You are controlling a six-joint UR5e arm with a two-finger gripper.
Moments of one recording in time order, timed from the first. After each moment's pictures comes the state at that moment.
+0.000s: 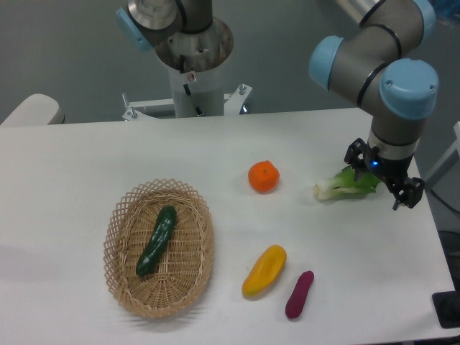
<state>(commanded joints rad) 2.74 -2.02 -1.38 -1.15 1.63 1.59</state>
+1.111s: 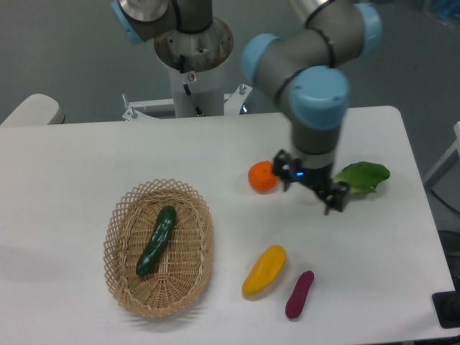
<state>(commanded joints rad) 2.42 -1.90 -1.54 -1.16 1.62 0.91</state>
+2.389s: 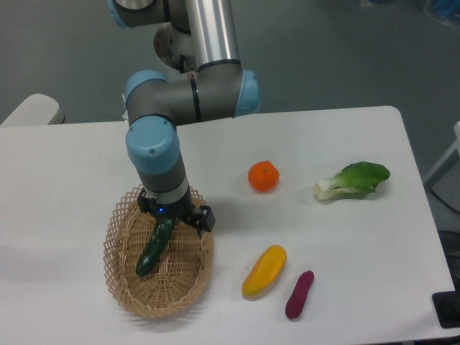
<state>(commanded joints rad) 2.19 -1.96 -1.67 -1.00 1.62 0.54</state>
